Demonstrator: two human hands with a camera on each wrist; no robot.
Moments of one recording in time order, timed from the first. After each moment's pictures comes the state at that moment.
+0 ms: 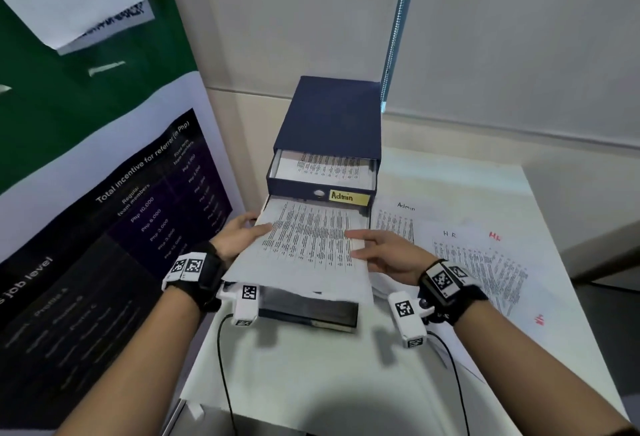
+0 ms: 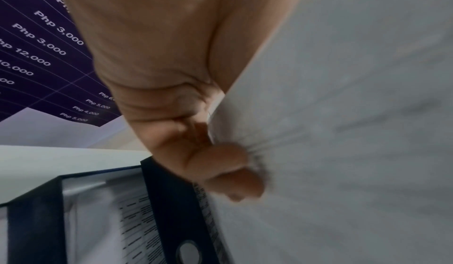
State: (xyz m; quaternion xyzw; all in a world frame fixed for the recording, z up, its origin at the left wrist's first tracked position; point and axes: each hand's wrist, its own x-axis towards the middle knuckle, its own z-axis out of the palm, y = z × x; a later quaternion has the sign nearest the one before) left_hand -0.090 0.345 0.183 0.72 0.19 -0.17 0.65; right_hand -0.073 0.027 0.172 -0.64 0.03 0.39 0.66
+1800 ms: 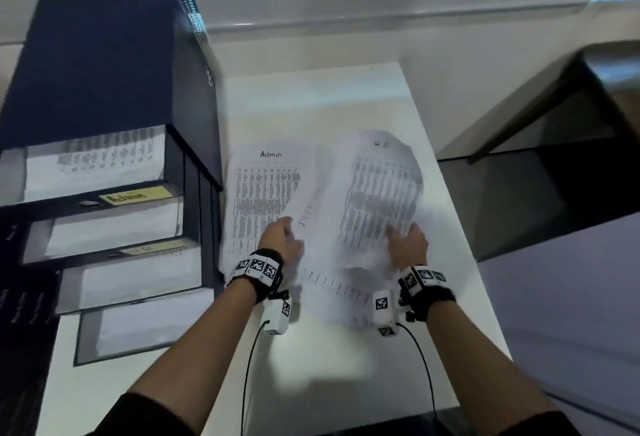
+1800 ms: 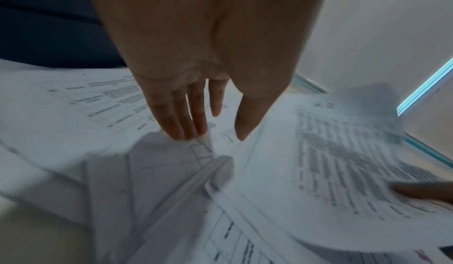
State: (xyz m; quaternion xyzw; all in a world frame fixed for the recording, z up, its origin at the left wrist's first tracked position) left_hand -0.025 -0.027 0.022 0.87 0.07 -0.30 0.38; right_hand -0.098 -0.282 0.000 -0.79 0.42 0.02 0.45
